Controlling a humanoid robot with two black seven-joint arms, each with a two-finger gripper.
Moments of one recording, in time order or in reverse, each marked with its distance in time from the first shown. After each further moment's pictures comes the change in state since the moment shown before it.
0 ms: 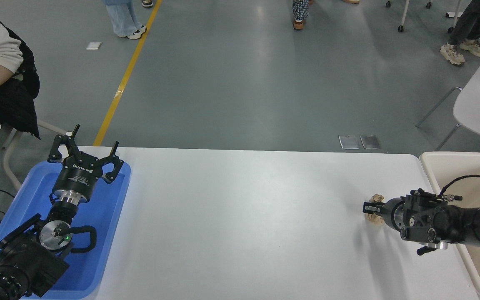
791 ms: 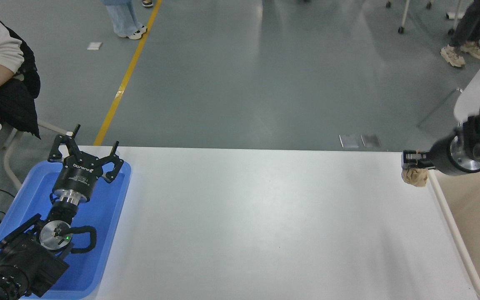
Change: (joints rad) left arm 0.000 0.000 0.000 0.001 0.000 0.000 0.000; right arm 0.881 -0.253 -0.307 0.506 -0.002 0.506 -0.003
